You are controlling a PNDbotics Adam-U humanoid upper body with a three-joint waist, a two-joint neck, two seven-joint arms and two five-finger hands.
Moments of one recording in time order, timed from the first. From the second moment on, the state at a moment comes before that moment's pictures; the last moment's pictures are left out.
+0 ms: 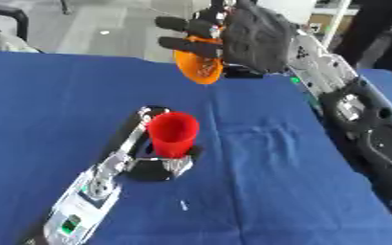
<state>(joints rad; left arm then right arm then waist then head) -0.58 0.18 -0.54 -1.51 -0.25 -0.11 -0.02 -0.87 -0.42 0.33 -1.49 1.60 -0.74 -0.50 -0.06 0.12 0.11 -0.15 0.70</state>
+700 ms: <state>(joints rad) -0.62 0.16 -0.54 -1.44 -0.27 -0.11 -0.01 -0.87 -0.42 0.33 -1.49 1.59 -0.75 -0.49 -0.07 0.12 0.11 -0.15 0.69</state>
